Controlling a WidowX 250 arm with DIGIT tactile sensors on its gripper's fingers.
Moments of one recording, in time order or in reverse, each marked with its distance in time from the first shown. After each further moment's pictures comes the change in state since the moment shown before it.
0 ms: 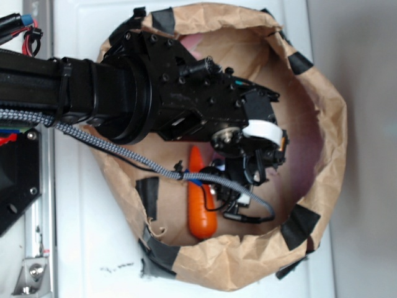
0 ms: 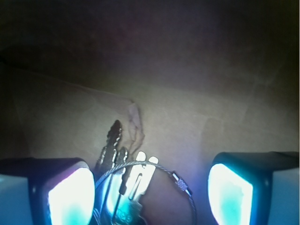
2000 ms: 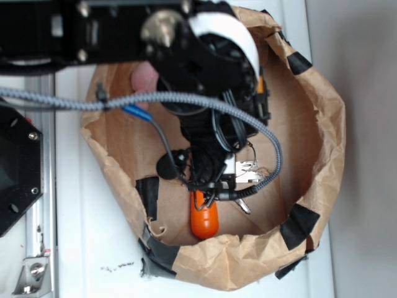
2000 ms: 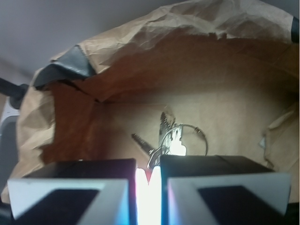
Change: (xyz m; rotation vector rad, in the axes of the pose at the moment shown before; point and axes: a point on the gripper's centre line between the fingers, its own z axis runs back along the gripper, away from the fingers) arm 0.001 -0.008 0.108 -0.159 -0.038 0.263
